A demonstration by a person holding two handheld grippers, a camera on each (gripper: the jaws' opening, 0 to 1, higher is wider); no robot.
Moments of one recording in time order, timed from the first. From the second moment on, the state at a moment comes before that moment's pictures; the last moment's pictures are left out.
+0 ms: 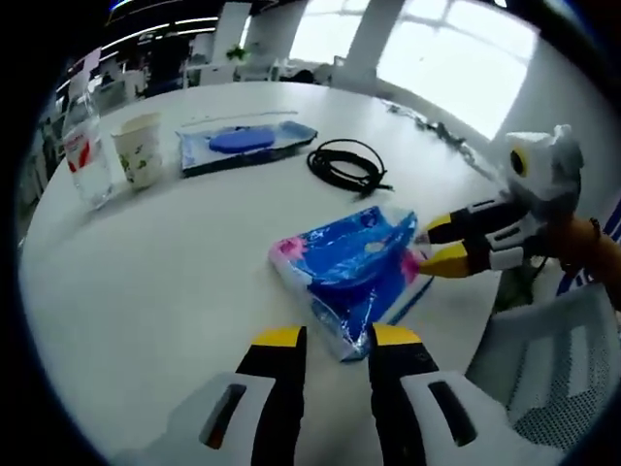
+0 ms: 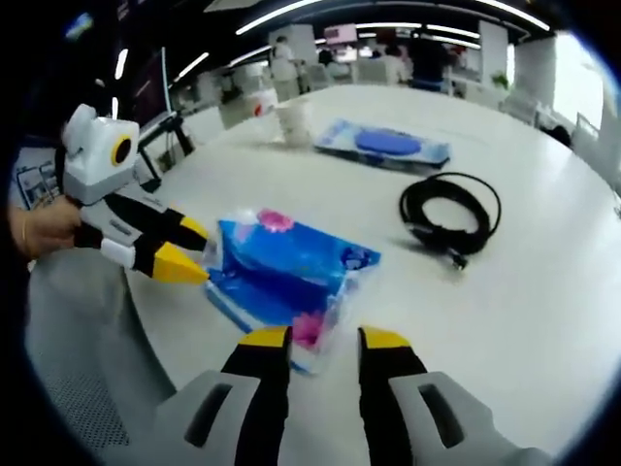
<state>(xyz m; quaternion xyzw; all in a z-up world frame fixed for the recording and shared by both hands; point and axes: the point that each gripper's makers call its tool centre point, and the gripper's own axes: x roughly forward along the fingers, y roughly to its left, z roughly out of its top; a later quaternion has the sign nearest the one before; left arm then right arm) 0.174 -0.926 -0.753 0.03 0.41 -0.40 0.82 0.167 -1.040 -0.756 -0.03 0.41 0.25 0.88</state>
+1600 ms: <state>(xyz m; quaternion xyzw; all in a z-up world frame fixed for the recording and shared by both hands) 0.198 -0.956 -0.700 0.01 0.41 -0.42 0.81 0.201 -1.078 -0.709 -0.04 0.40 0.21 0.89</state>
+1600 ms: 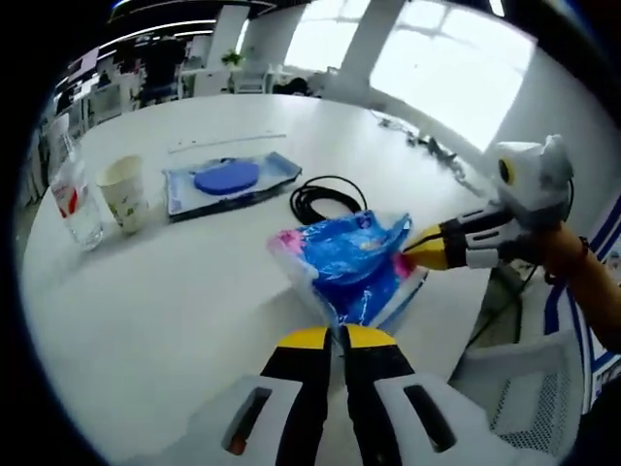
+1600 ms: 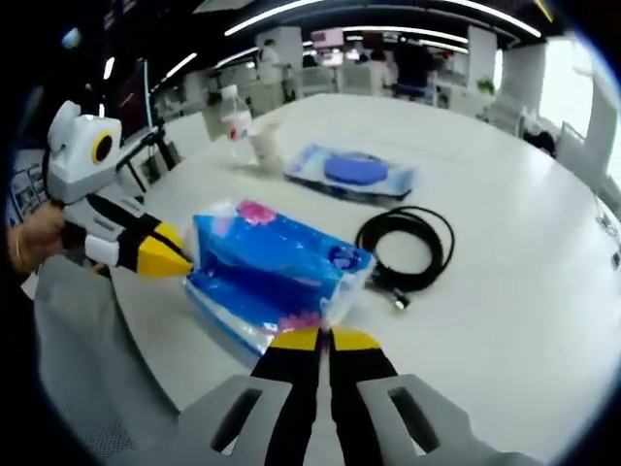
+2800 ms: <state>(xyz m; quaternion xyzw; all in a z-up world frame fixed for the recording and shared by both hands) 0.286 -1.028 -0.670 -0.03 0.37 -0.44 0.82 0.278 -1.142 -0.664 -0.05 0.38 0.17 0.91</state>
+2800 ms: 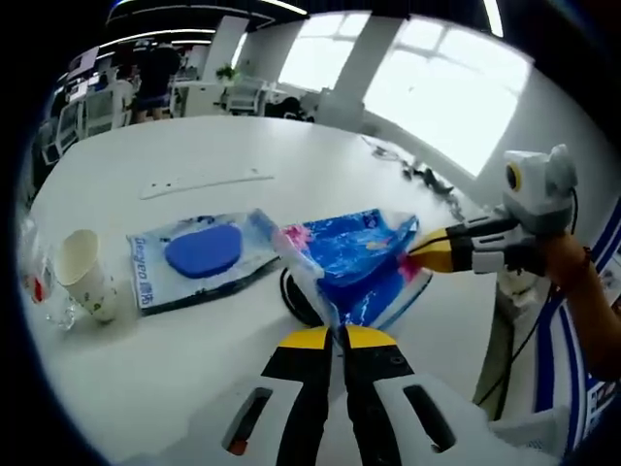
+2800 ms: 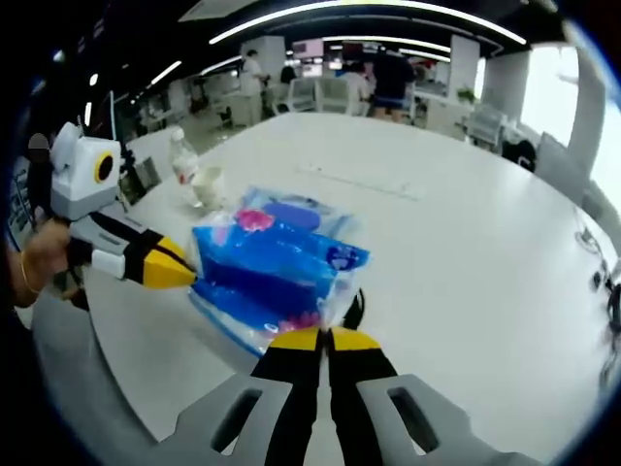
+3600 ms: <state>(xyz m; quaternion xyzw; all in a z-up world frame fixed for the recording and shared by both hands) 0.352 -1.091 -0.677 -0.02 0.36 -0.45 0.81 0.344 -1.213 -0.667 0.00 0.37 0.13 0.92</state>
